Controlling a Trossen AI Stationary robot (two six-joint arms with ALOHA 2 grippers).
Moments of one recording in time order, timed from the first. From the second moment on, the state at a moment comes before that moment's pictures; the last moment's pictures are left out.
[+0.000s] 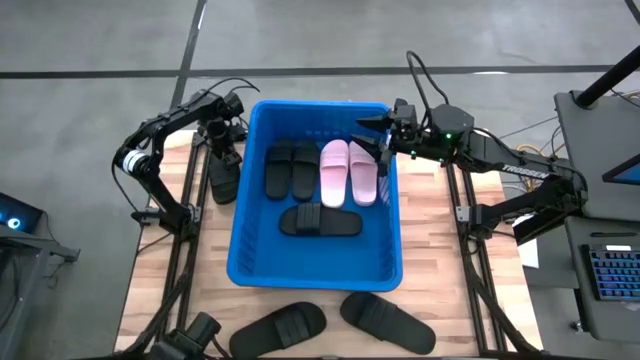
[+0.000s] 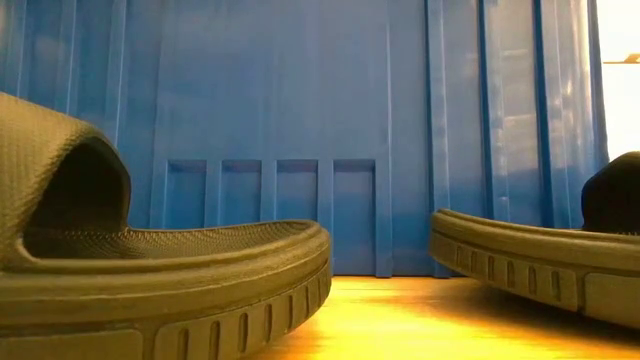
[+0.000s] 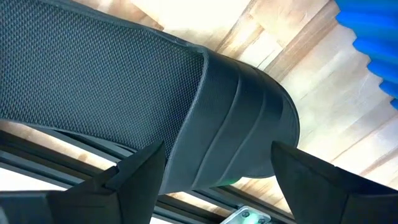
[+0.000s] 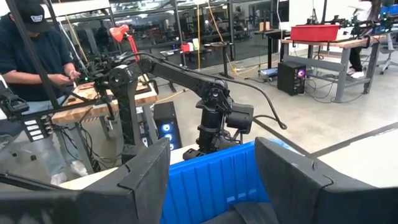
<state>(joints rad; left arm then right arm) 1.09 1.64 1.24 -1.31 0.02 0.41 -0.21 1.21 1.30 -0.12 0.08 0.12</state>
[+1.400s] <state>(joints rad) 1.09 1.67 1.15 -1.19 0.02 0.42 -0.21 1.21 1.30 -0.12 0.08 0.13</state>
